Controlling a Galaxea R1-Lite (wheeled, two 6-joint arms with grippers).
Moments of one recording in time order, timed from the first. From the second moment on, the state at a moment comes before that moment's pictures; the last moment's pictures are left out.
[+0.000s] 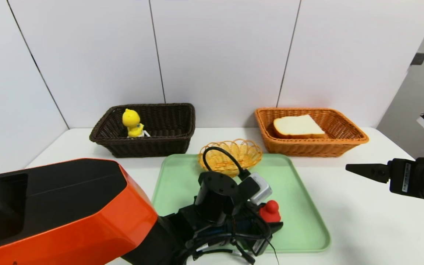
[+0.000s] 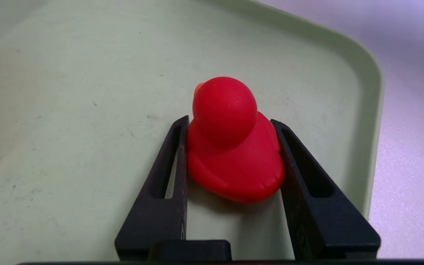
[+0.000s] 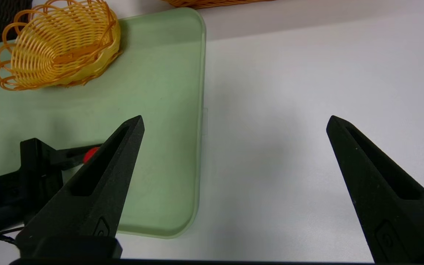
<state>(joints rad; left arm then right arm) -0.92 2.16 -0.89 -0.98 -0.23 0.03 0.14 1.24 -0.71 0.03 0.08 0.27</state>
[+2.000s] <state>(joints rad) -0.30 2.05 -1.50 -0.23 -0.05 -0.12 0.14 1.31 -0.79 0.03 0.07 0.27</state>
